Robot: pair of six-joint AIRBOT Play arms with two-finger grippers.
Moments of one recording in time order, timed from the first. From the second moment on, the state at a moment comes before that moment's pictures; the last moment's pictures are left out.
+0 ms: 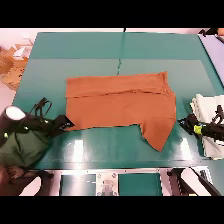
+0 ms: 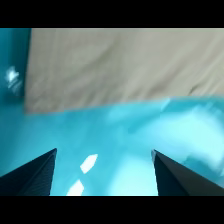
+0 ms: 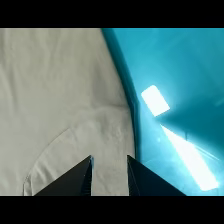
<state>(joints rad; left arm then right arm) 0.09 -0.97 0.50 0.85 -1.06 -1.51 -0.75 -0.94 0.42 -0.81 0.98 1.22</state>
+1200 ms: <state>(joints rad) -0.17 -1.04 0.24 0.31 -0.39 -1.45 -0.77 -0.92 0.39 -0.86 0.98 1.29</state>
